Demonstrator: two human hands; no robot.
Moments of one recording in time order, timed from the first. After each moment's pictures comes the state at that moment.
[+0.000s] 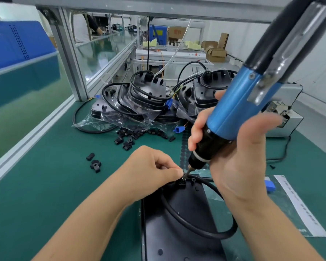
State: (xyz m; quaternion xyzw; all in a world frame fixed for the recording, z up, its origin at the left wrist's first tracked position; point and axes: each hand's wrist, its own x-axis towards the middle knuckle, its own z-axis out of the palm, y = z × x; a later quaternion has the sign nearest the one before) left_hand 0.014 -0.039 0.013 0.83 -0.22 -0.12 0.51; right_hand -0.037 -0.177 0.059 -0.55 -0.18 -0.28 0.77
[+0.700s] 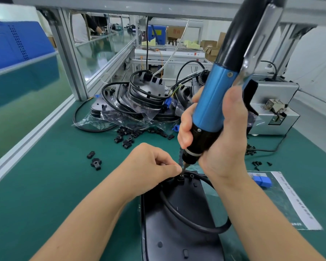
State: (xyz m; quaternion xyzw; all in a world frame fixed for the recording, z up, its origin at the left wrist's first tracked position) left_hand 0.014 -0.041 0.013 0.83 -0.21 -0.11 0.50; right_hand -0.022 -0.173 0.066 -0.55 -0.19 -0.22 0.78
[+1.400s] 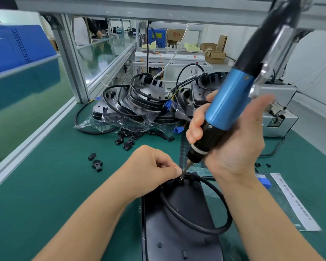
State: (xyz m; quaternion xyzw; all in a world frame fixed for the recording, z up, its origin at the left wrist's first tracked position) left_hand 0.013 -0.041 0.014 0.83 -0.23 -0.11 0.49; right_hand -0.019 -0.190 0.059 -0.47 -0.23 -0.19 0.83
